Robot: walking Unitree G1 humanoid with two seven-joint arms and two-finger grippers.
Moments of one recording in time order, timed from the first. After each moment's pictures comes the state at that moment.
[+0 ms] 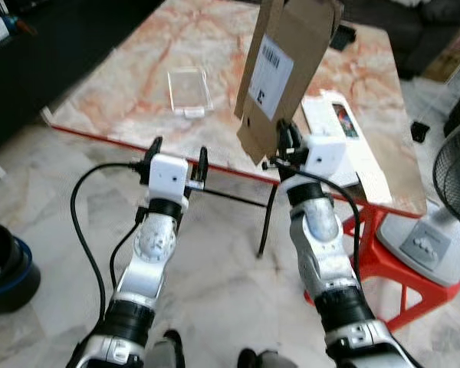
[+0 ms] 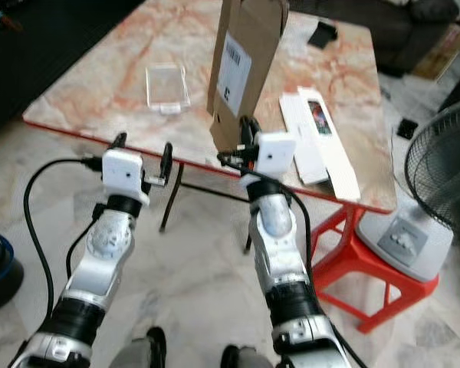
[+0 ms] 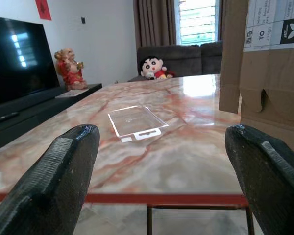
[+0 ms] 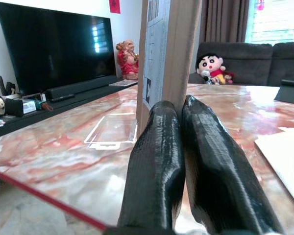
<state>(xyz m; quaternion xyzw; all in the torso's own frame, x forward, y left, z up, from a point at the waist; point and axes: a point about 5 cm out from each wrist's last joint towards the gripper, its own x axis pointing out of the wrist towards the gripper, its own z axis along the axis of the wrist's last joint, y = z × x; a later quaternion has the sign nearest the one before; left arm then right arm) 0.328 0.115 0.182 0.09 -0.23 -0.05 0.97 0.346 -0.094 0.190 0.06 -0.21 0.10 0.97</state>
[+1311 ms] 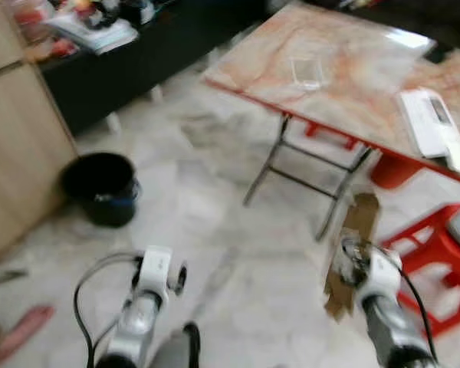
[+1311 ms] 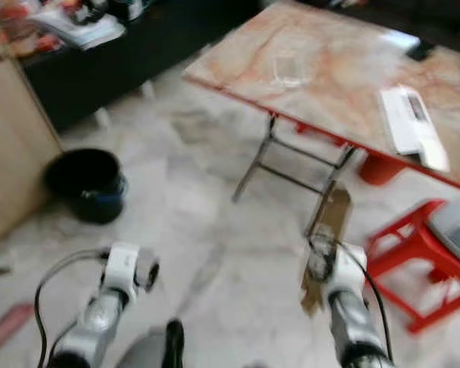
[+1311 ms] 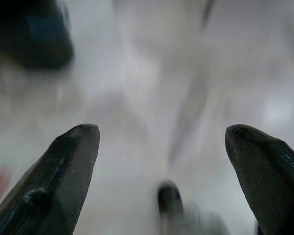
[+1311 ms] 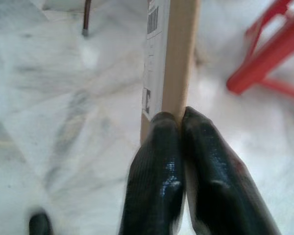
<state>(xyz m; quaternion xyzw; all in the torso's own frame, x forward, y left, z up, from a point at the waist) 0.242 0.169 -0.038 0.06 0.27 -0.03 0.96 0.257 -0.248 -0.022 0.07 0.31 -0.13 0.94</state>
